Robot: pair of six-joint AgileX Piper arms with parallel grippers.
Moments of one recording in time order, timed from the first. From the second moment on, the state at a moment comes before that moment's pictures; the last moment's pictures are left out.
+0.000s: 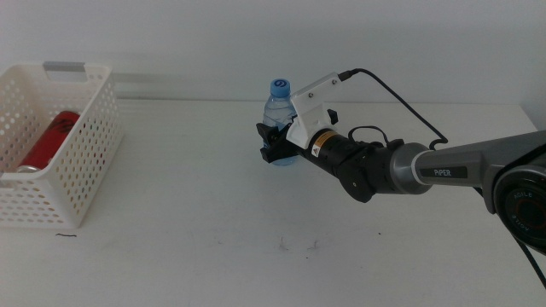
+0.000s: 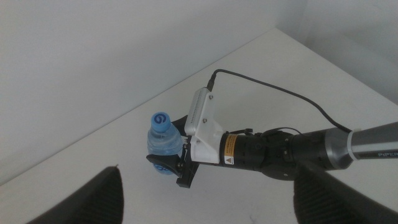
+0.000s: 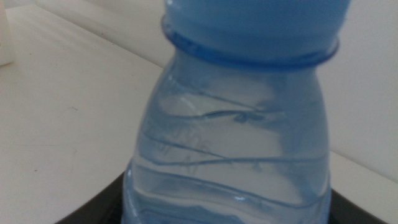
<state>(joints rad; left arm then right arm) -0.30 1.25 -1.71 -0.42 1.14 0.37 0.52 2.31 -1.44 -0.15 -0.51 0.00</state>
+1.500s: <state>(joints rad) -0.34 1.23 -1.61 -0.30 1.01 0.36 0.52 1.11 -1.16 0.00 0.58 0.05</state>
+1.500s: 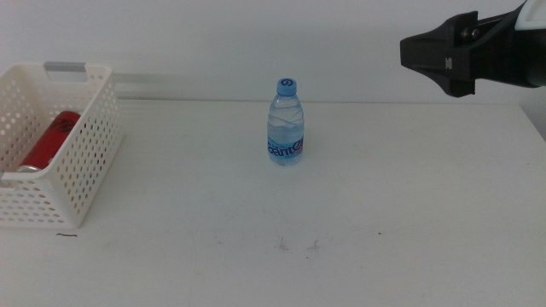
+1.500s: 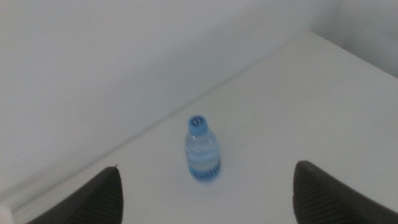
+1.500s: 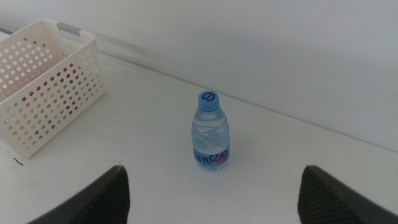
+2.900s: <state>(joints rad) -0.47 2.17 -1.02 0.08 -0.92 -0.11 0.52 1.11 -1.16 0.01 0.58 0.05</state>
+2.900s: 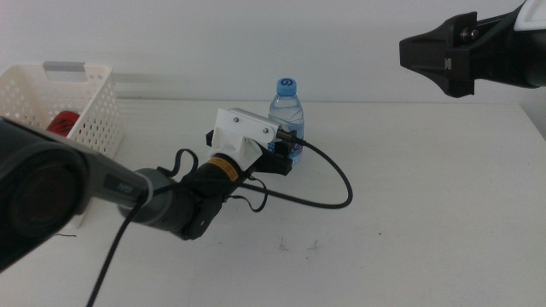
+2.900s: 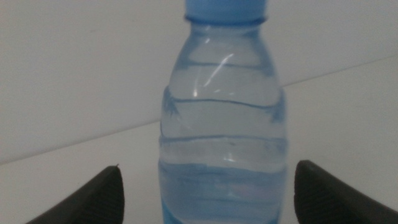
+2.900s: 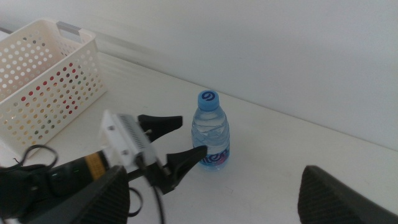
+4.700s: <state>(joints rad) 0.08 1.66 -1.59 -0.20 1.06 0.28 0.52 1.11 -1.16 0.01 0.58 0.05</state>
